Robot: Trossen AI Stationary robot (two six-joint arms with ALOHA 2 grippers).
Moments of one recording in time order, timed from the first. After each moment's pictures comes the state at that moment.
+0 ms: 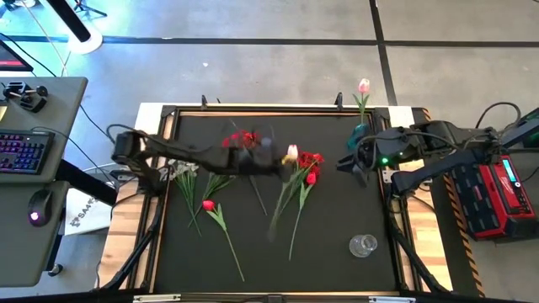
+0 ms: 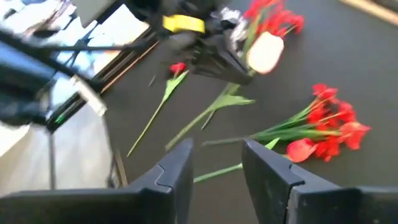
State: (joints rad) left arm 0.00 1.72 1.20 0.04 -0.25 -0.92; right arm 0.20 1.04 1.39 -1.04 0.21 0.79
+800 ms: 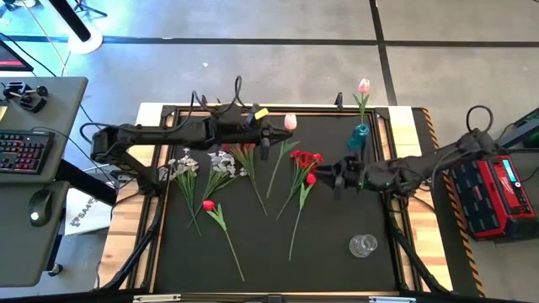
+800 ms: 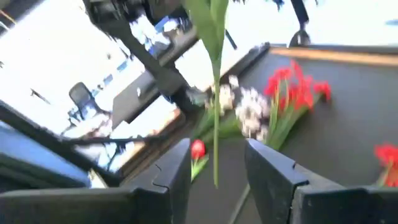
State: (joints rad) left arm 0.19 1.52 1.20 0.24 0.12 -0.42; right arm 0.32 0.94 0.67 0.05 0.57 0.75
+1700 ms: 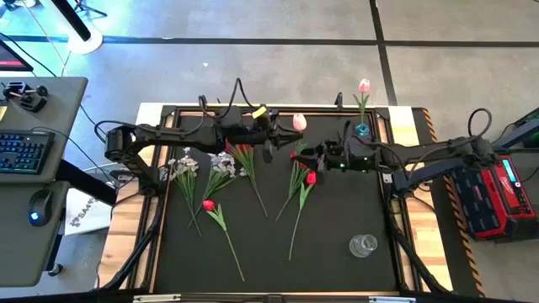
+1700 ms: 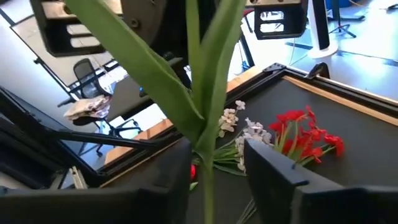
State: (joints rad) left arm 0.19 1.65 1.20 0.64 0.25 -0.42; right arm 0.04 1.11 0.82 0.12 0.22 0.49
